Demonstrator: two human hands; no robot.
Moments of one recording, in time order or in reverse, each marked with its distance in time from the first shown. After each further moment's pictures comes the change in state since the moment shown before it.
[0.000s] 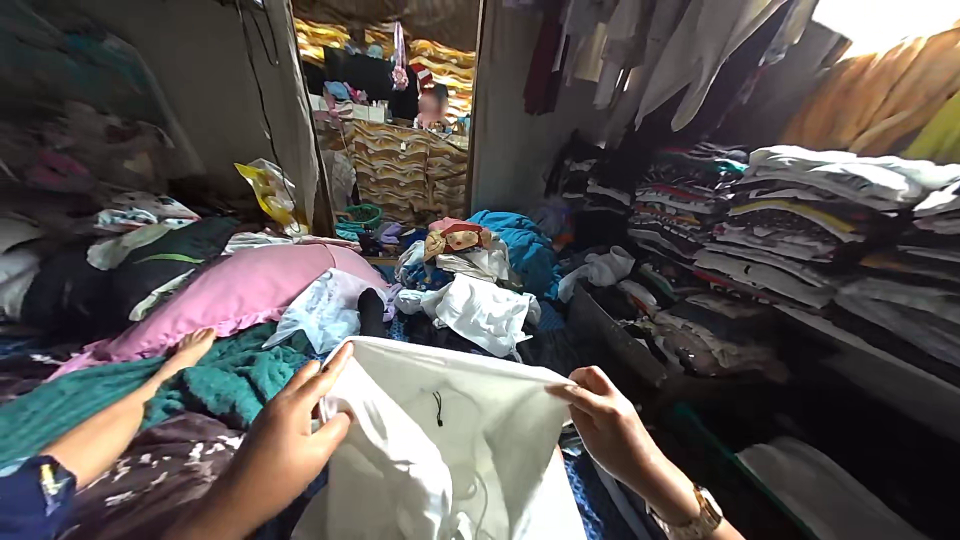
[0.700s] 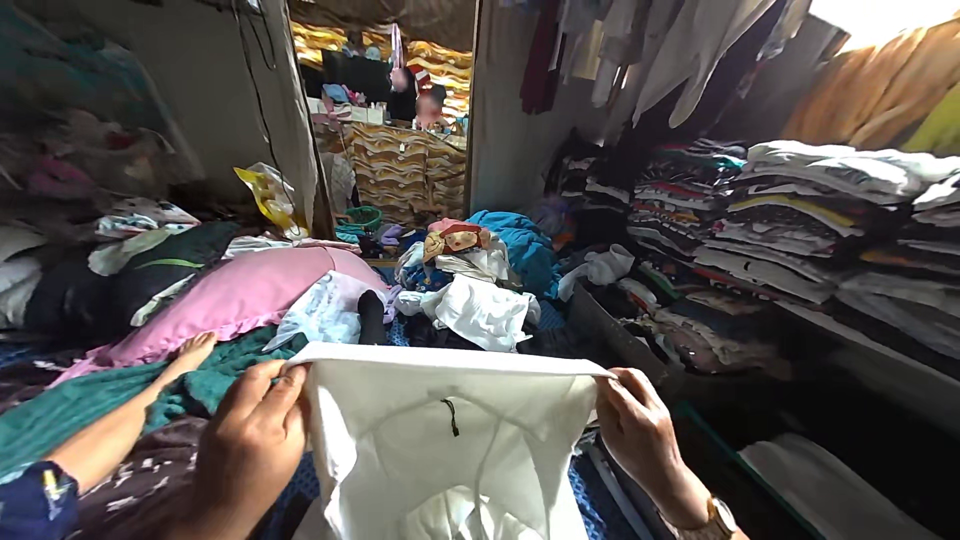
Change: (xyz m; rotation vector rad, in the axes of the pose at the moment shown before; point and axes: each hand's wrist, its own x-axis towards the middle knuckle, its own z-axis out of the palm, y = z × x) left_hand 0.002 -0.011 -0.001 0.461 0.392 0.264; right_hand -0.008 0.012 -0.010 -0.325 0.290 -0.079
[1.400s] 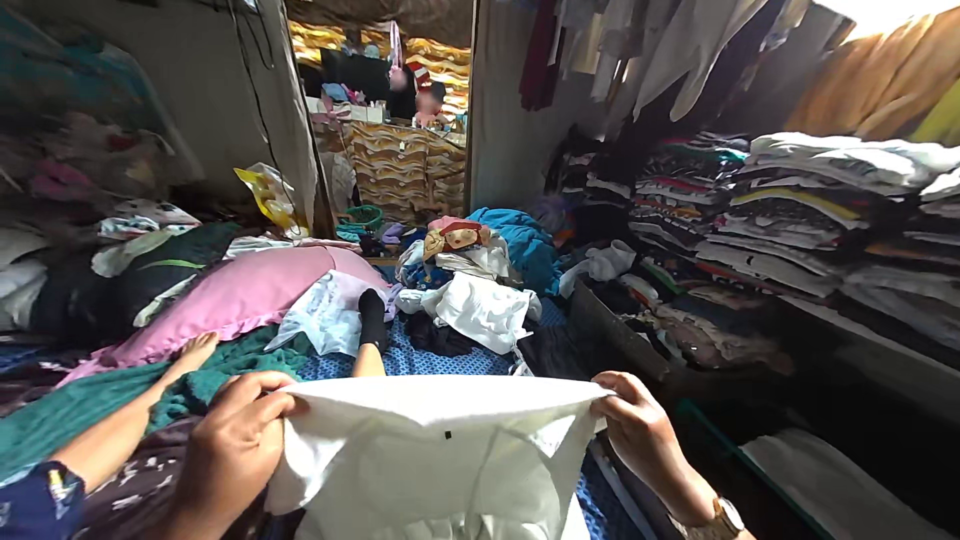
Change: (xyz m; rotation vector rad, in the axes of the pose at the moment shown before) left_hand -0.011 -0.025 -0.005 -0.214 -0.084 -0.022; right_hand -0.022 0.022 0.003 0.183 -0.123 0.021
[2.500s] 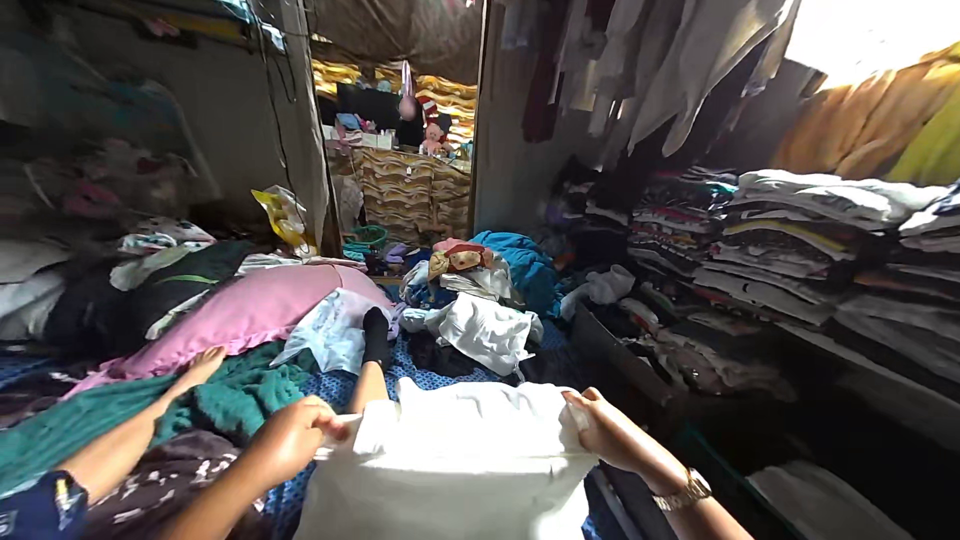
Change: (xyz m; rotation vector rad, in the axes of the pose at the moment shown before) left_hand 0.025 -0.014 0.015 -0.113 -0.948 -0.609; right_hand 0.053 0.000 0.005 0.007 -0.968 0.634
